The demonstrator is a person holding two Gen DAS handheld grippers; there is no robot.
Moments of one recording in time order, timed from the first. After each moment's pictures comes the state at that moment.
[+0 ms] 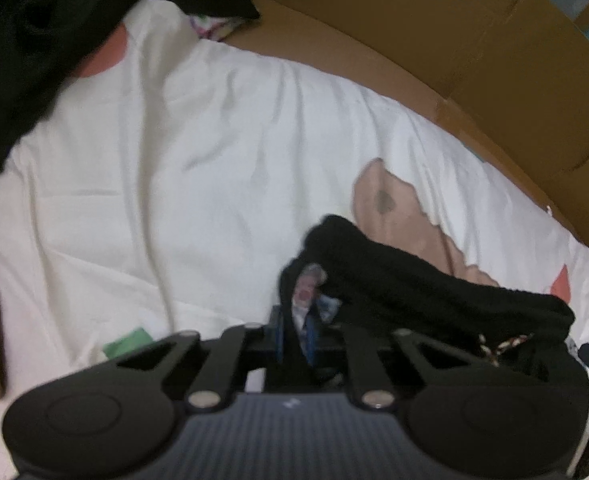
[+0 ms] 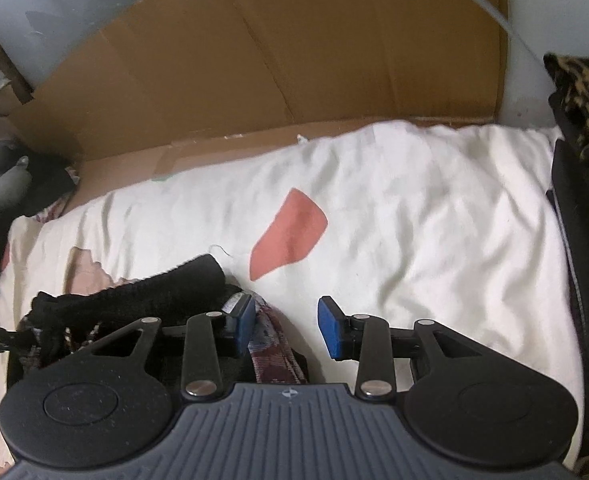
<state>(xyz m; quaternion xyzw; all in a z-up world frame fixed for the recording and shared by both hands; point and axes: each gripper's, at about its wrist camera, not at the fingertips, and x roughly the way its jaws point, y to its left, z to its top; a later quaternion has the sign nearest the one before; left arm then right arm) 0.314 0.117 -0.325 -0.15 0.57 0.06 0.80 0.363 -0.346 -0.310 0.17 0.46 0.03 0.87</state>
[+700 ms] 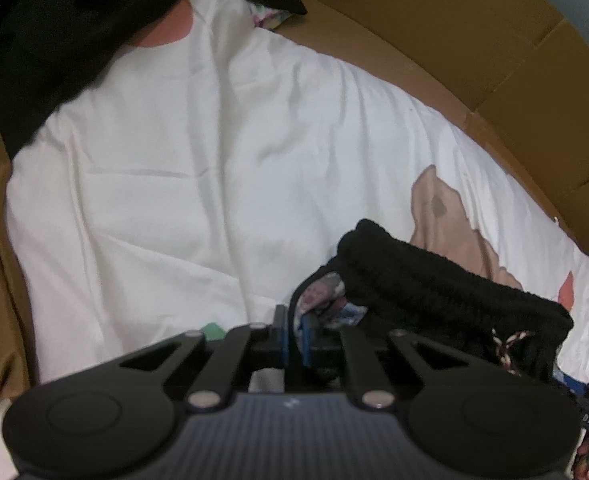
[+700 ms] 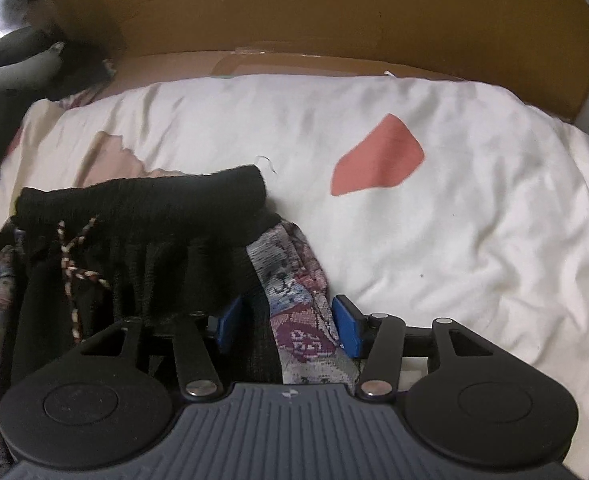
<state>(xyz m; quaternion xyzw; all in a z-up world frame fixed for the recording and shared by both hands) 0.295 0.160 -0.334 -0.19 0.58 0.05 0.79 0.353 -0.280 -0.320 0.07 0.51 0.10 0.85</state>
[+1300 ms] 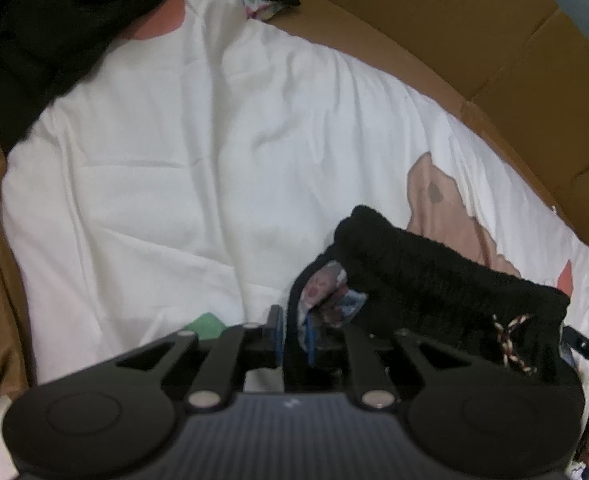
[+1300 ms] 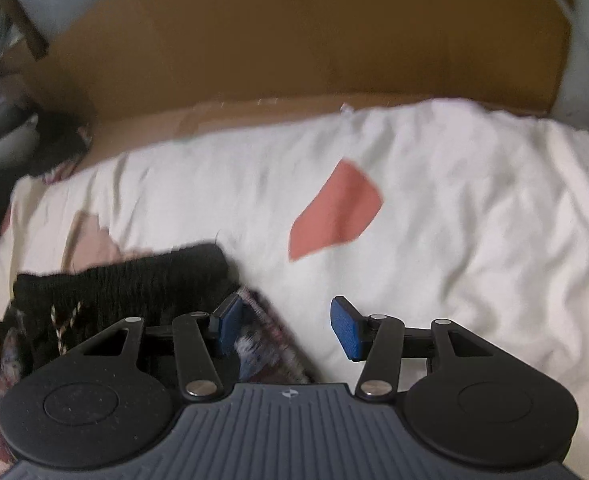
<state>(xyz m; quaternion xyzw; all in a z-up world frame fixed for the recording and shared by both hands) 0.294 0.156 -0.339 -0.19 0.58 0.05 0.79 0.378 -0.306 -0.324 0.13 0.49 0.06 0.86</state>
